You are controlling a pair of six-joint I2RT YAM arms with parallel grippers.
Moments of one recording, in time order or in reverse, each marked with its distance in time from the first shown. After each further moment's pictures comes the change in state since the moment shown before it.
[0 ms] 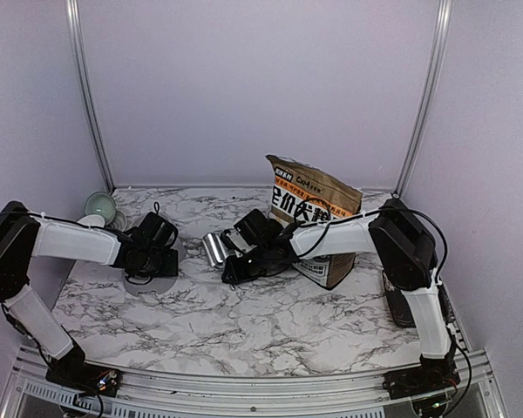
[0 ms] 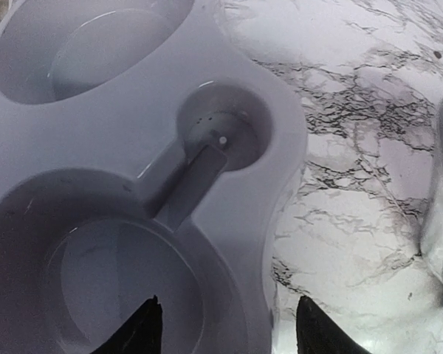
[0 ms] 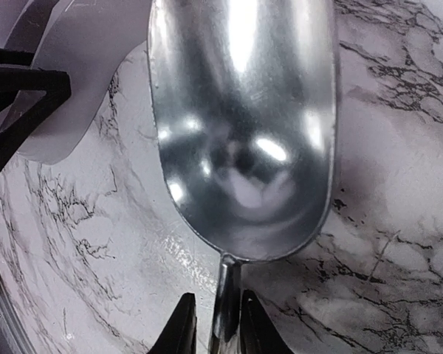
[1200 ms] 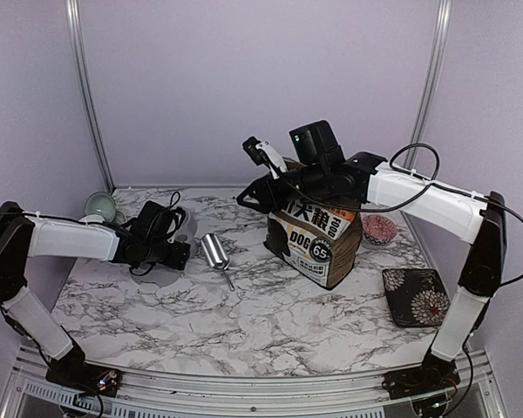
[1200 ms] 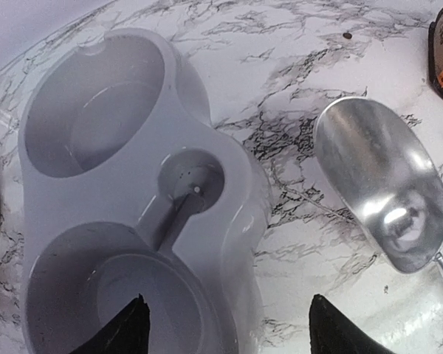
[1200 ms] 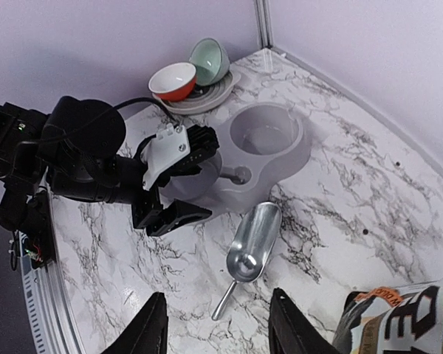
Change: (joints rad) left arm -0.008 0.016 0.050 0.103 0.041 0.423; right arm -0.106 -0.454 0.051 -0.172 -0.071 -0.387
